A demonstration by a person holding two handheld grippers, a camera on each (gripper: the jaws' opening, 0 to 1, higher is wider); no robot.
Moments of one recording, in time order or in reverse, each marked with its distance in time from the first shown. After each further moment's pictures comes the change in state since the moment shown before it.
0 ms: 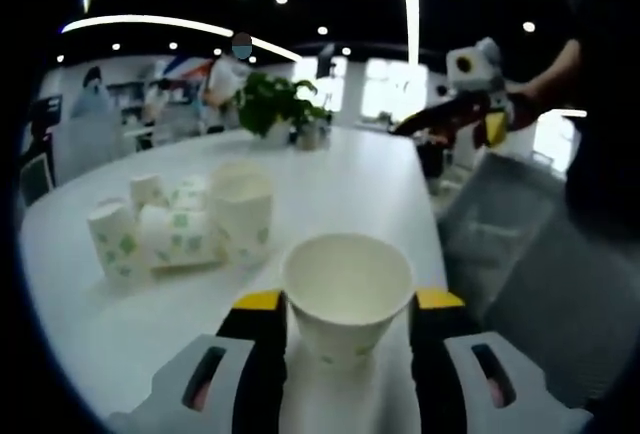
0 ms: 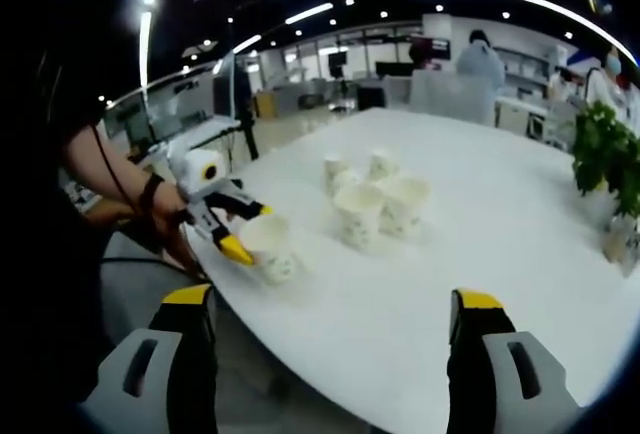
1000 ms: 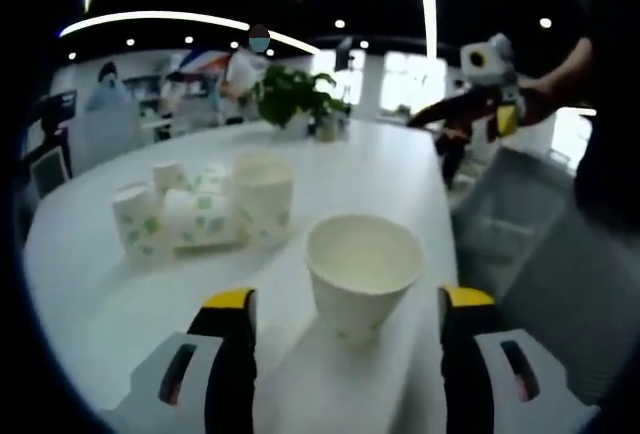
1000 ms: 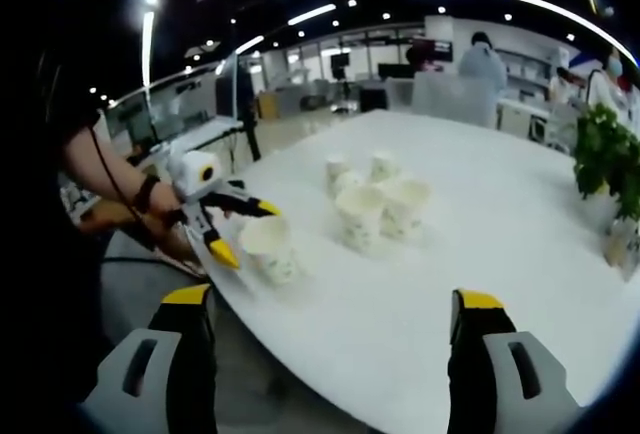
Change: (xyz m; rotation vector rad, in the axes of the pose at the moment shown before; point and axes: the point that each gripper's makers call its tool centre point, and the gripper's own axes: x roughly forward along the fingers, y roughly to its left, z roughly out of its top) left arm -0.018 0.002 -0.005 -0.027 0.032 0.102; right arm 0.001 0.001 0.003 -0.012 -0.012 0.010
